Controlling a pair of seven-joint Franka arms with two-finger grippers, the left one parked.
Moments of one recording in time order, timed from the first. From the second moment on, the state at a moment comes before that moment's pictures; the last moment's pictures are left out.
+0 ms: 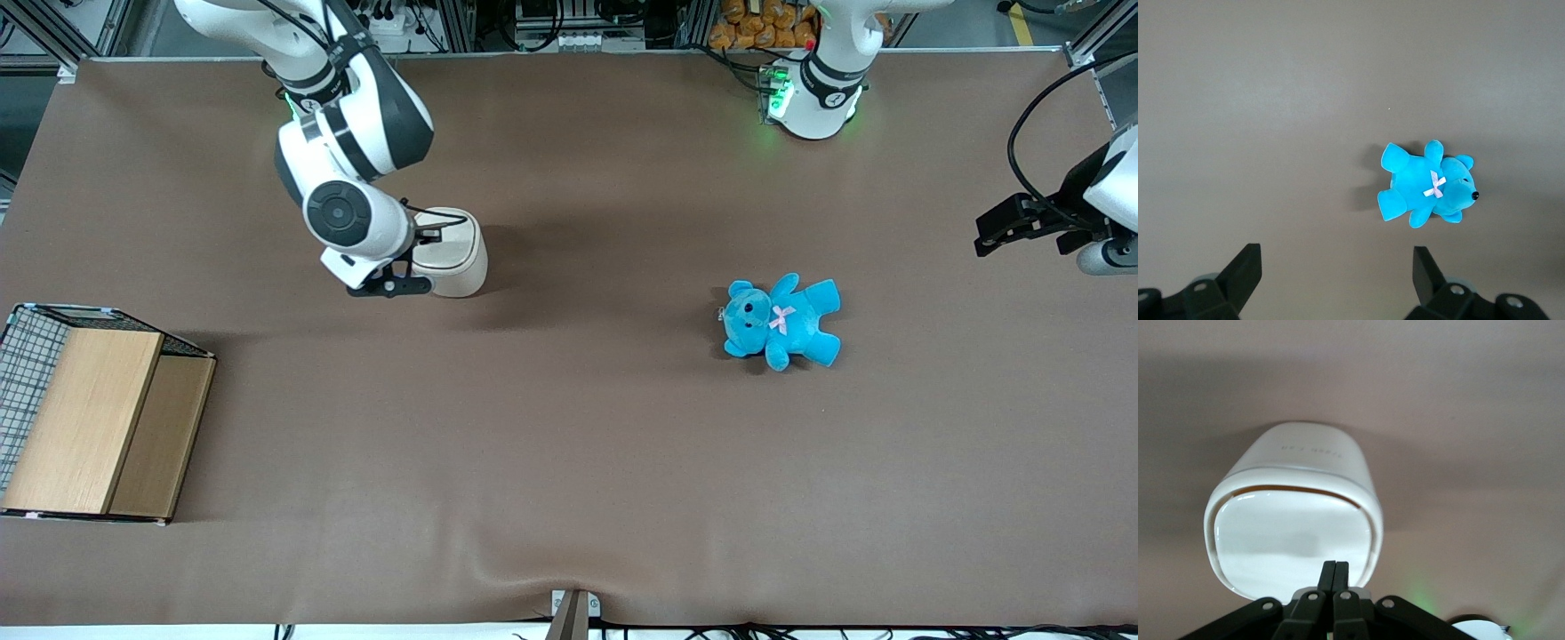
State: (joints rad) arm 0.56 0.19 -0.05 -2.03 0.16 1.83 0.39
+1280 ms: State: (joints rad) arm 0.44 0.03 -0.09 -1.84 0.11 1.68 0.45
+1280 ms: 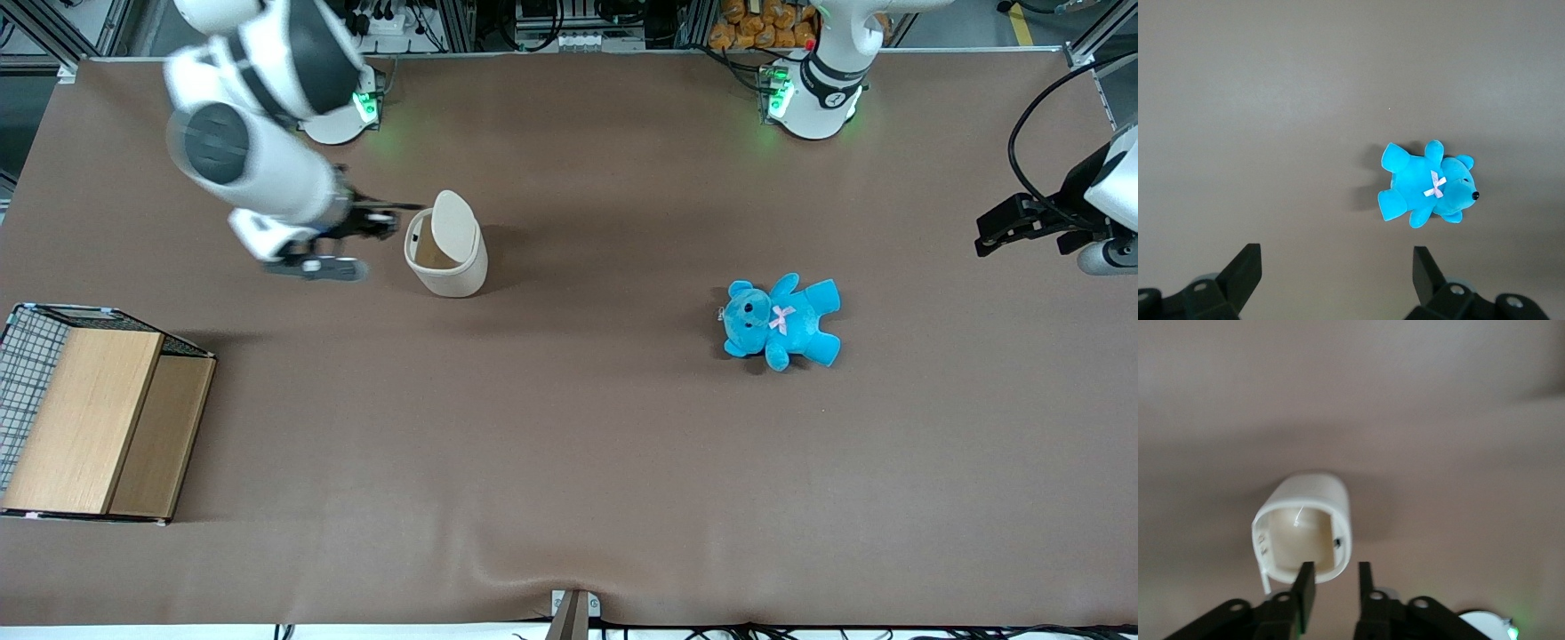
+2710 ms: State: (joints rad) arm 0.05 -0.07 -0.09 -1.52 0.00 1.42 0.09
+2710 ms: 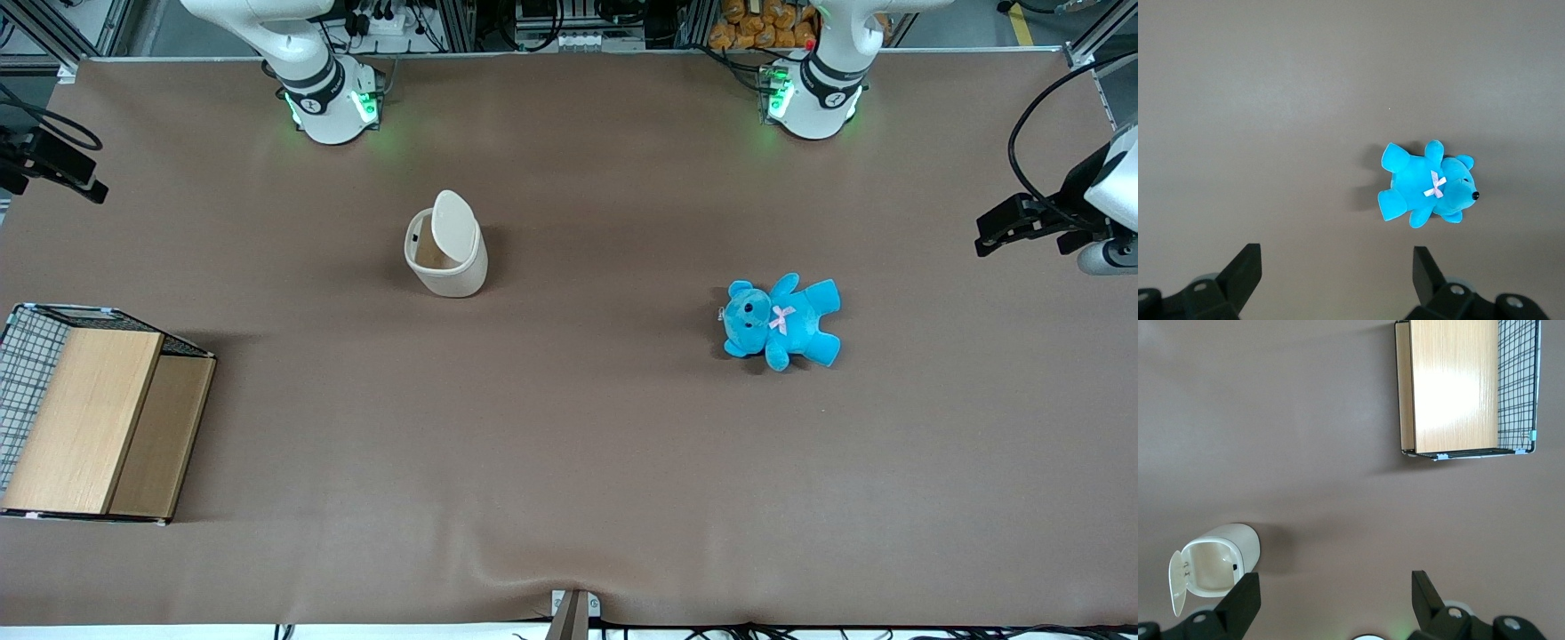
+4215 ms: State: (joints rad) arm 0.00 -0.02 -0.05 -1.46 0.00 1.39 0.09
